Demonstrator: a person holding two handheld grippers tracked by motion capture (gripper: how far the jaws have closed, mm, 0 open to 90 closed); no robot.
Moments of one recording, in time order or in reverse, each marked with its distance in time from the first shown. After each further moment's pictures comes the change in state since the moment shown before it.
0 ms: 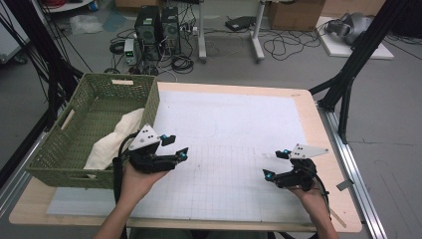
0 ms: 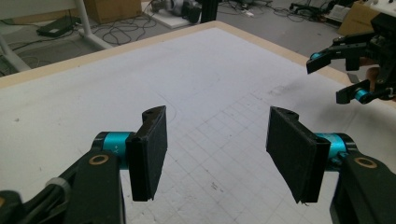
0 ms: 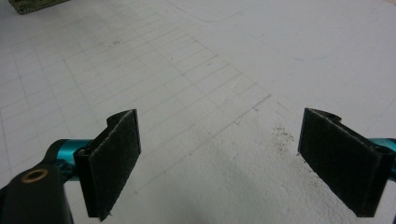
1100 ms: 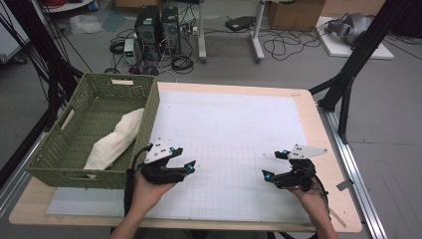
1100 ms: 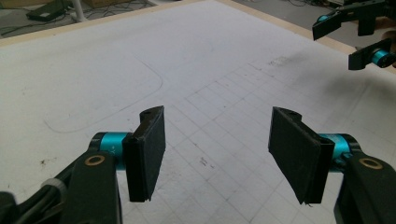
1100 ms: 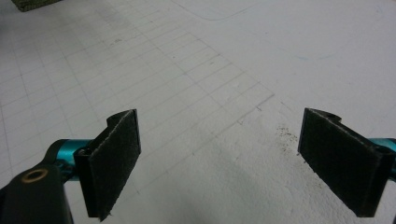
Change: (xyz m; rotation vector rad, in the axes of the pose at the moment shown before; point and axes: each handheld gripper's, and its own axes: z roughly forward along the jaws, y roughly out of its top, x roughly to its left) left arm -0.012 -0.037 0.024 0.048 -0.002 0.007; right arm 0.001 0.000 0.002 0.007 0.003 -0.009
